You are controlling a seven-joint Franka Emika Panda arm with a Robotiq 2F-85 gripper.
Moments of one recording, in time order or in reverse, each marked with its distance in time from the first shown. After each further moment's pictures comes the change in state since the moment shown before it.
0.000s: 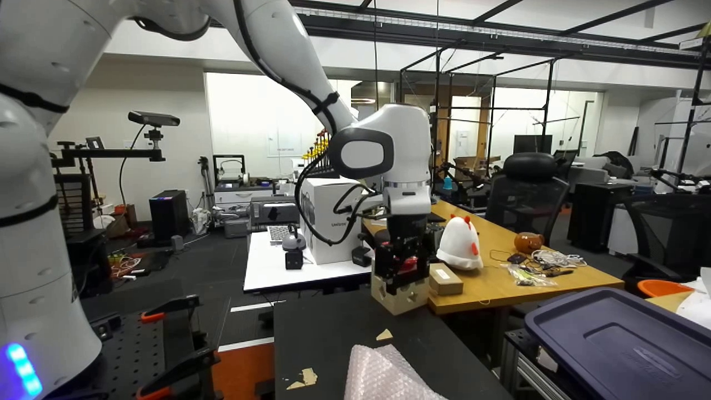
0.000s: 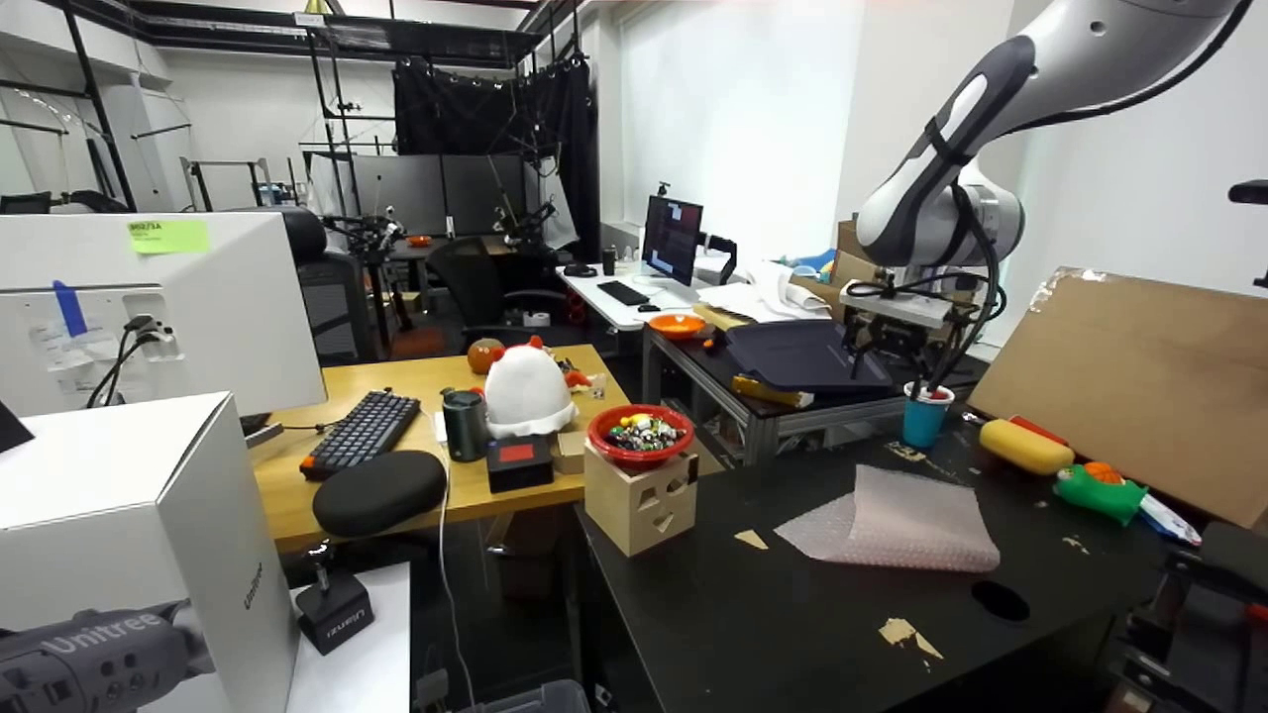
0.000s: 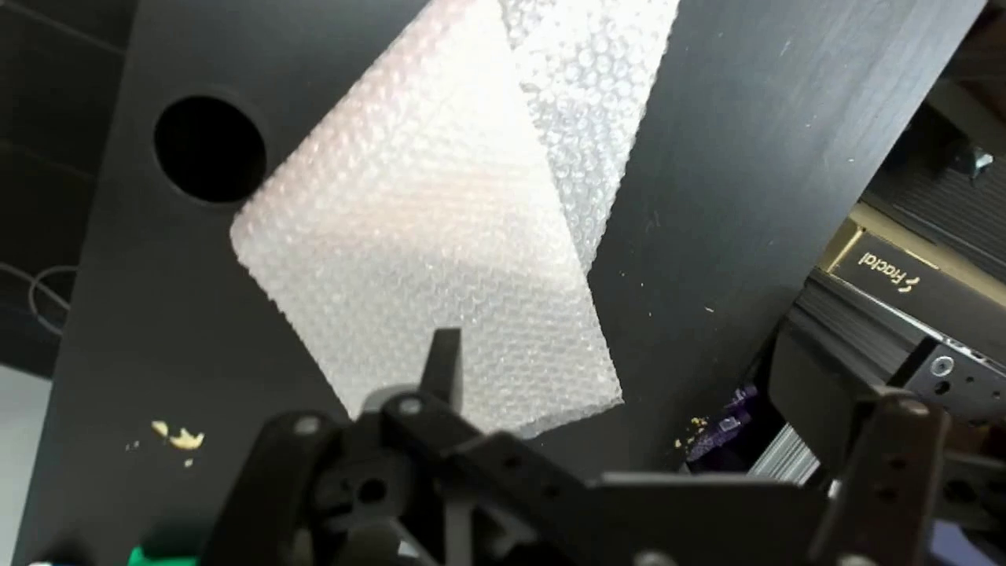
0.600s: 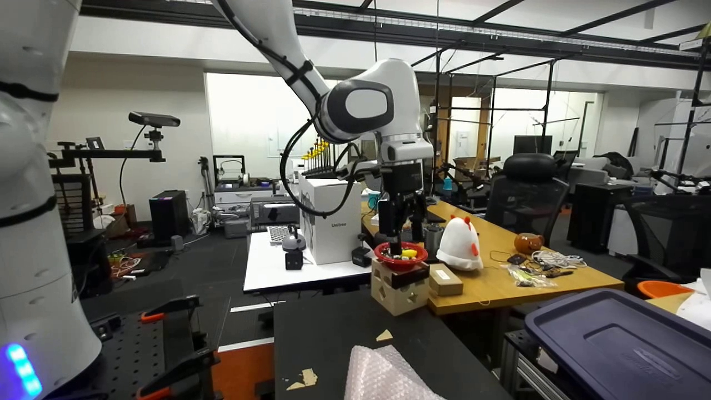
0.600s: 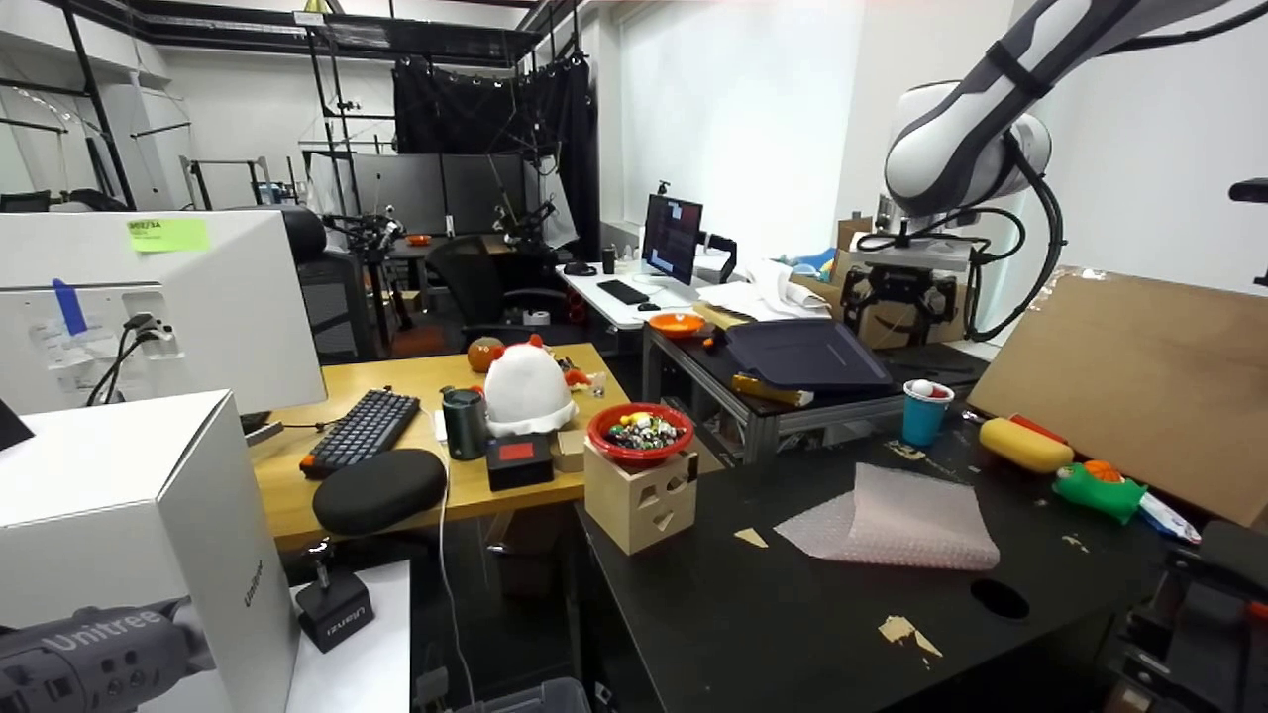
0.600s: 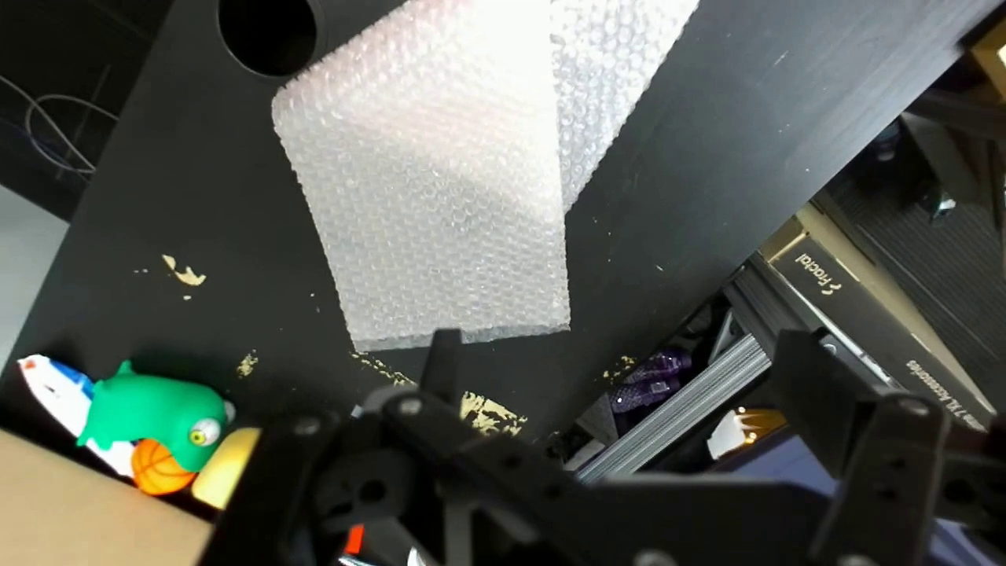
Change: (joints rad) arm -0.060 -0.210 0.087 -0.030 -0.454 -0.067 0.133
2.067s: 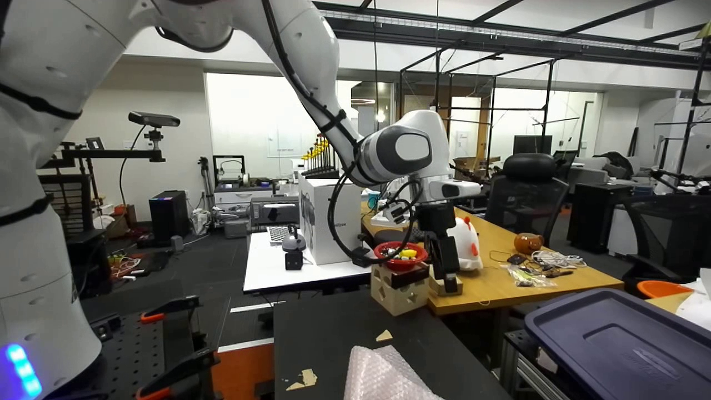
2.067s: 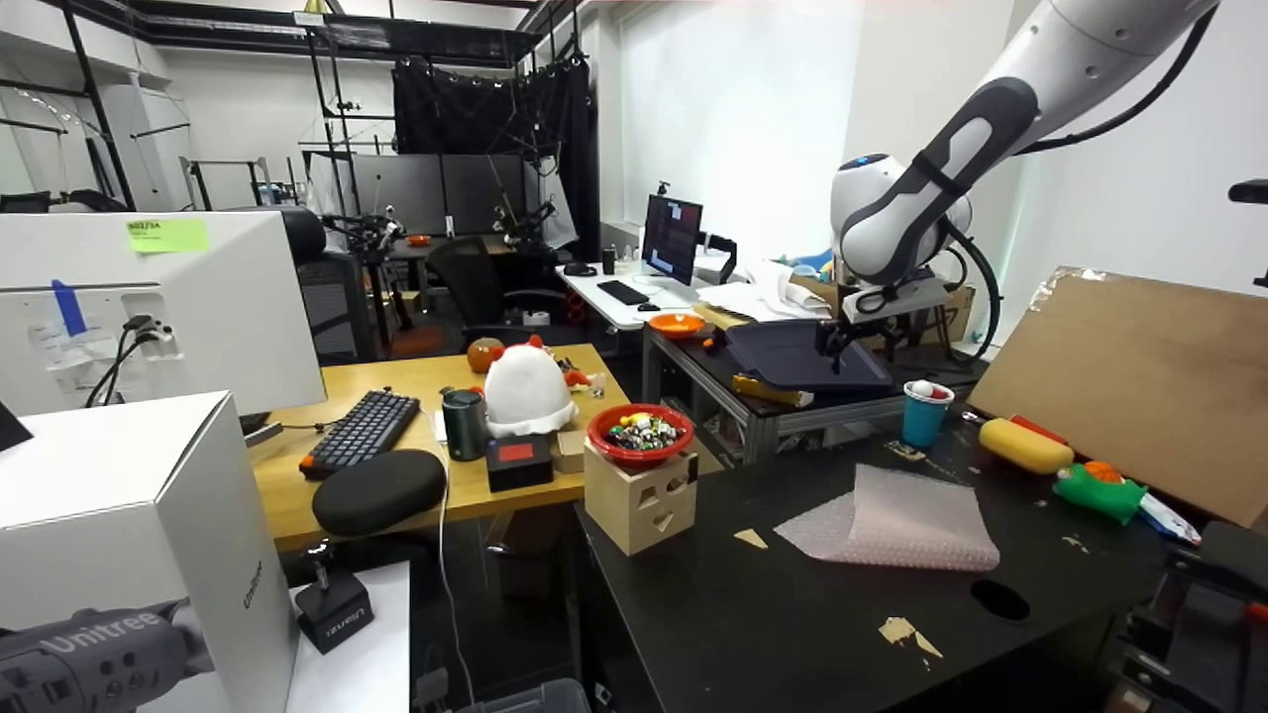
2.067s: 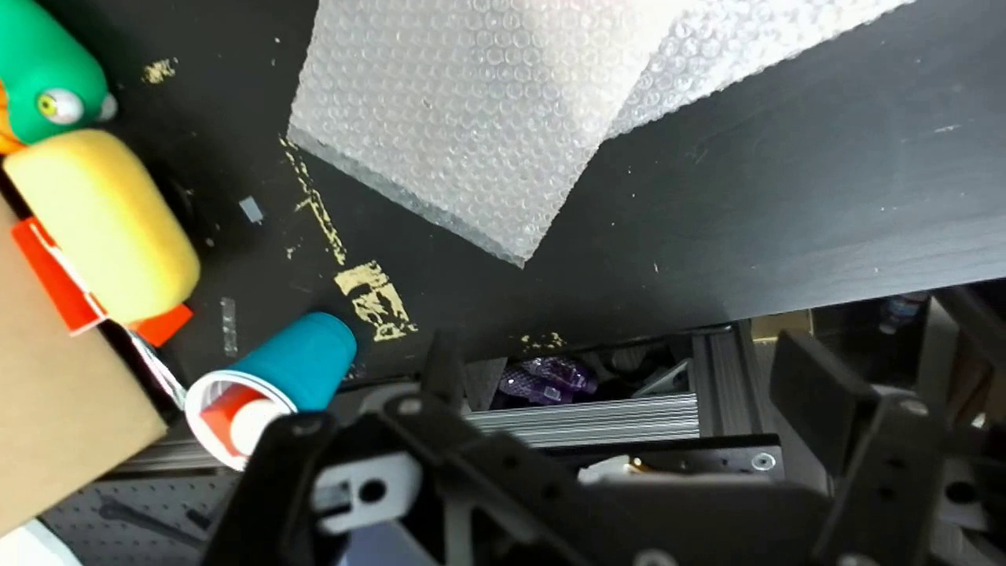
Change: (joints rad) arm -0.227 0.322 0.199 0.309 -0.221 -0.005 -0.424
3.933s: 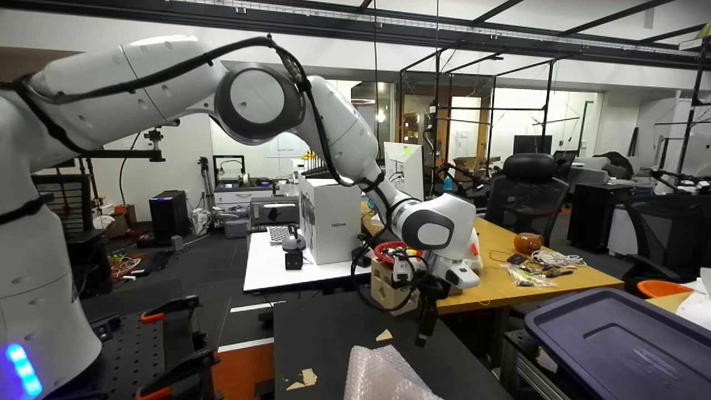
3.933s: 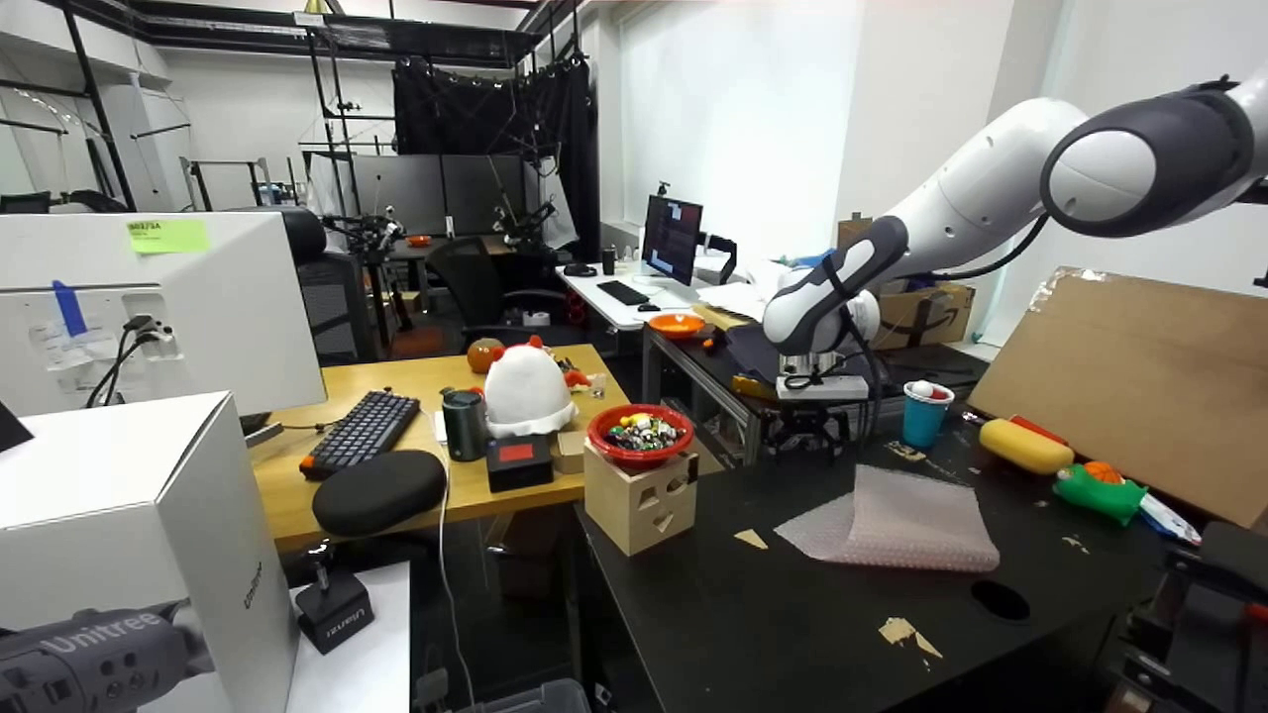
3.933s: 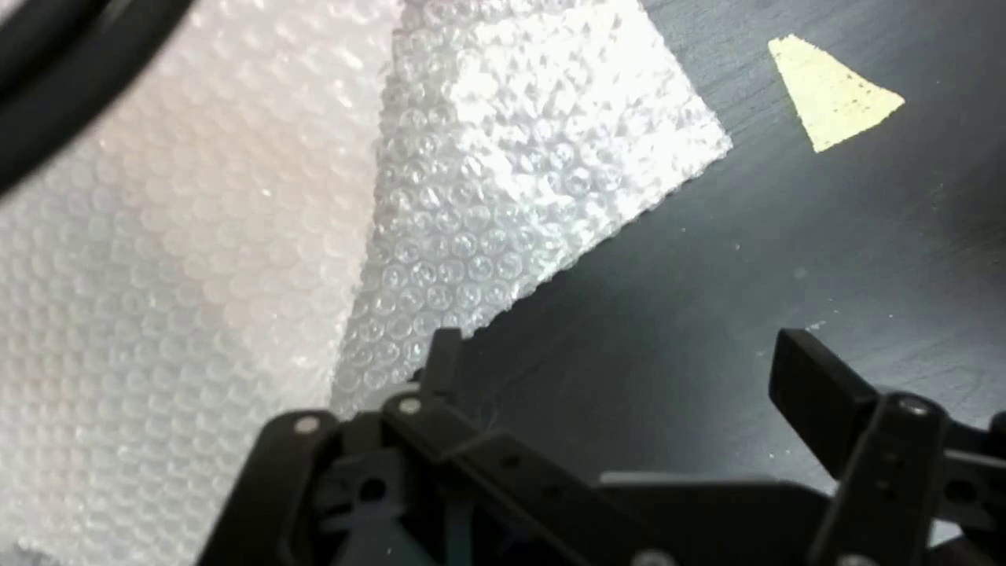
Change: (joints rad) arm -0.130 0.549 0.179 0.600 0.379 -0.314 -0.060
